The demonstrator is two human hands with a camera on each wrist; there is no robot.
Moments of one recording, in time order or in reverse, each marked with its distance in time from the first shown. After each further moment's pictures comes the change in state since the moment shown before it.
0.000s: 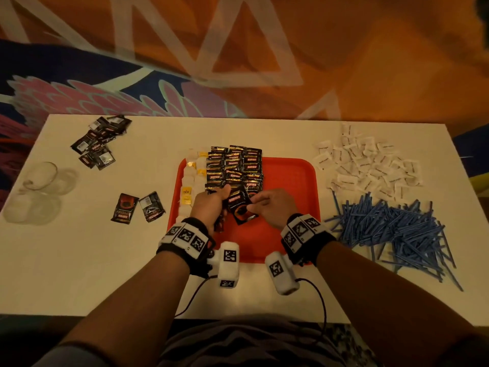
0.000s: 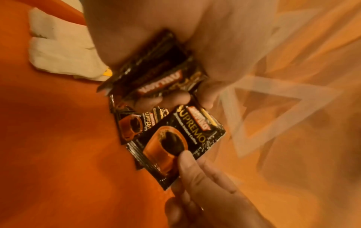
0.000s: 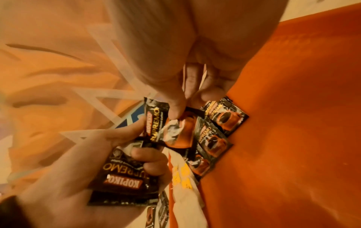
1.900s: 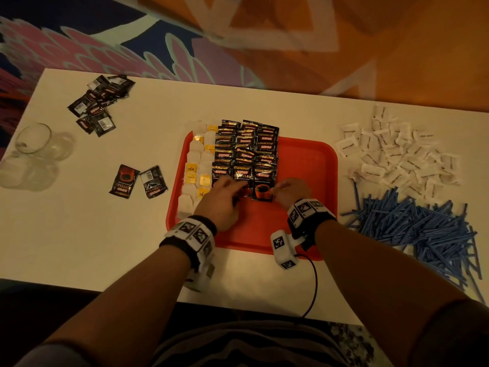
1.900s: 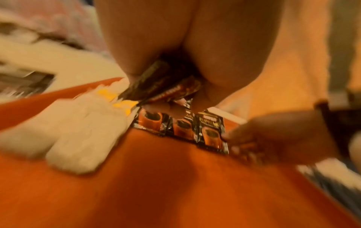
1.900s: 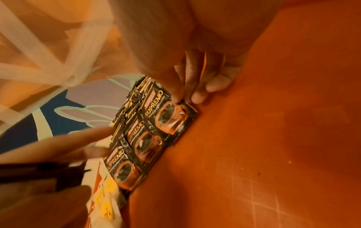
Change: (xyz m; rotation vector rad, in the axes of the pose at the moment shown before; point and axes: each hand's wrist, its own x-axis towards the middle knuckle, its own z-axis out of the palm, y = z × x) left_hand 0.014 -0.038 -0.009 1.005 -0.166 0.517; right_hand 0.061 0.048 0.017 -0.111 0.109 0.310
